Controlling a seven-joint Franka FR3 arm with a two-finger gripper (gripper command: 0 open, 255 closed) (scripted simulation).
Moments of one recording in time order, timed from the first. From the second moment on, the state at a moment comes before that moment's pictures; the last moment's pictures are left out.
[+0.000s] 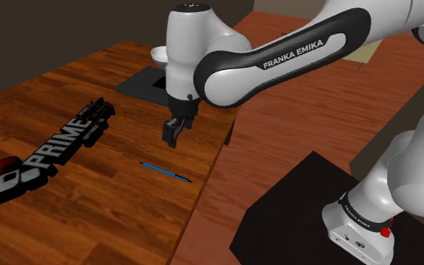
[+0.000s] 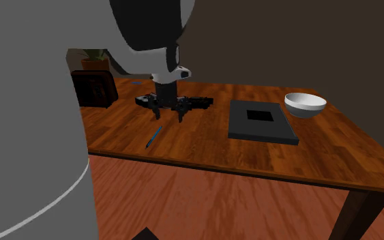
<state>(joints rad) 0.24 0.14 0.44 -1.95 -0.09 2.18 0.27</state>
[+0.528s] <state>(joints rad) 0.36 0.40 0.45 -1.72 -0.21 2.17 0.35</state>
